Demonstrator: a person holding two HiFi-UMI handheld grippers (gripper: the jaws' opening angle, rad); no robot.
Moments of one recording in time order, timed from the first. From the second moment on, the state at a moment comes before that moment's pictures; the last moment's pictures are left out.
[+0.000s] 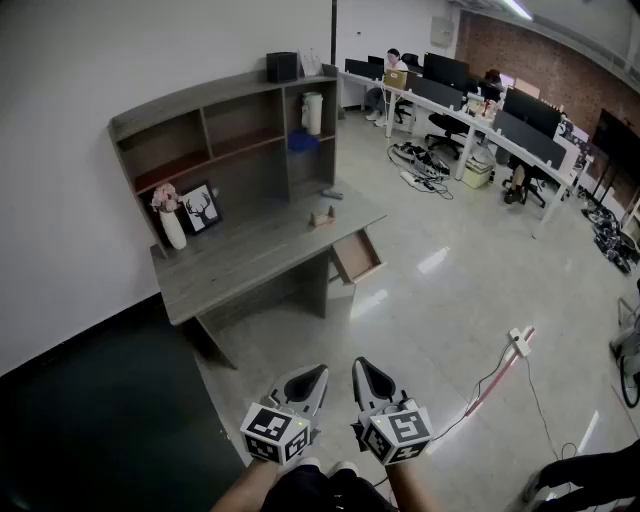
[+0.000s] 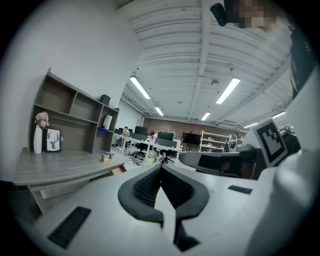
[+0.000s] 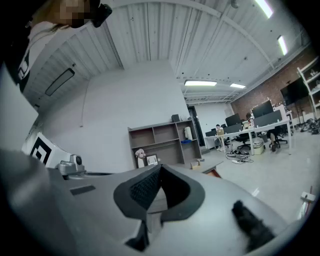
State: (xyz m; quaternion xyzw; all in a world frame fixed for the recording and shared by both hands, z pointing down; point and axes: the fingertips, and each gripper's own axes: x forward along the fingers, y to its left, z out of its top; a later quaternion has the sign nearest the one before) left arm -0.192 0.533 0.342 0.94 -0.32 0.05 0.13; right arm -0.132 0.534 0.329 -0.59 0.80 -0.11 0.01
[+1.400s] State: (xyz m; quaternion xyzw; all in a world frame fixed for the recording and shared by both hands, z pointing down) left arm -0.200 0.456 0.362 0.94 -0.31 0.05 0.12; right arm -0.114 0.468 0.363 -0.66 0.74 -0.13 0.03
